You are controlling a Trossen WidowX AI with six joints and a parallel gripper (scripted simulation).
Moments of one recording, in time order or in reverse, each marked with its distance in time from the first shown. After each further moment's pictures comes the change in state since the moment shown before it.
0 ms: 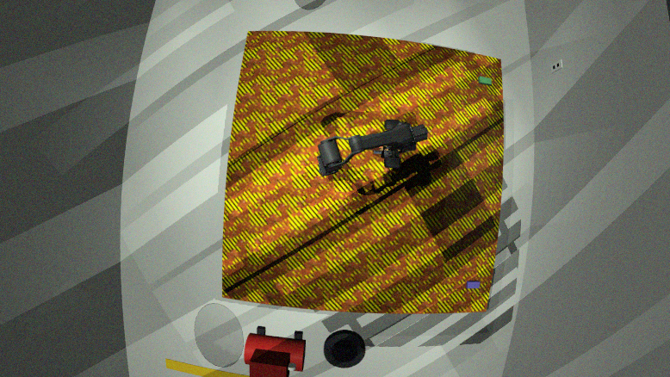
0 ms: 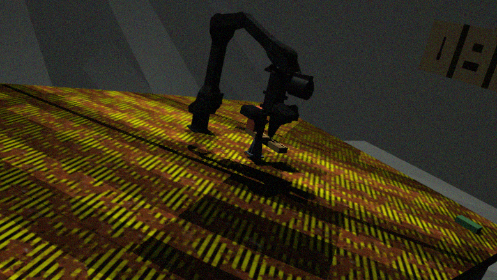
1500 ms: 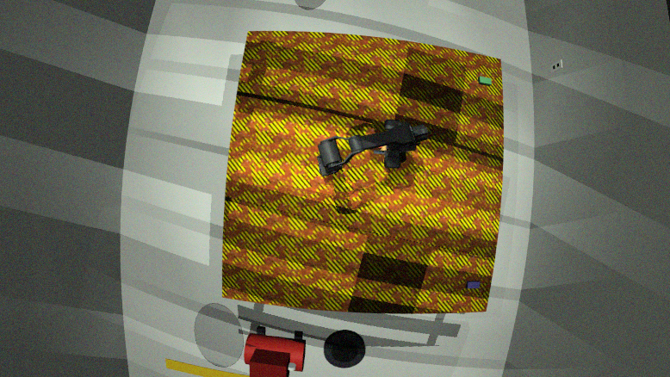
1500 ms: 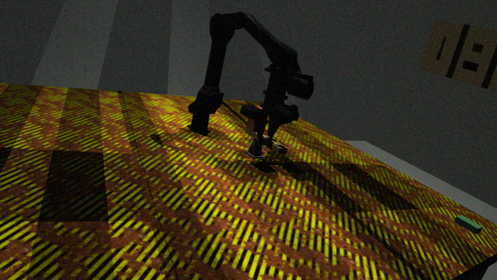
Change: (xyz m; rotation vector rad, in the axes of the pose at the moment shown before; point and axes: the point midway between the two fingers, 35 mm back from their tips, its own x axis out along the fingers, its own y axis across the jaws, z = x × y) arm 0.000 0.000 0.000 0.000 0.000 0.000
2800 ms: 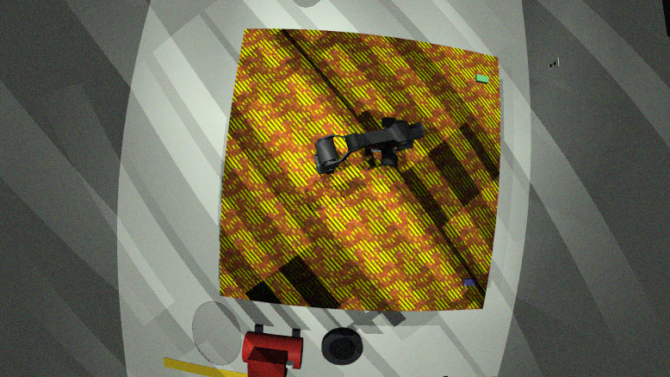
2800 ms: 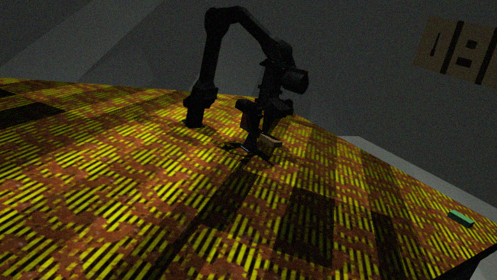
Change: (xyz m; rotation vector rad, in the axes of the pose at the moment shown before) arm 0.000 0.000 -0.001 0.000 0.001 0.000
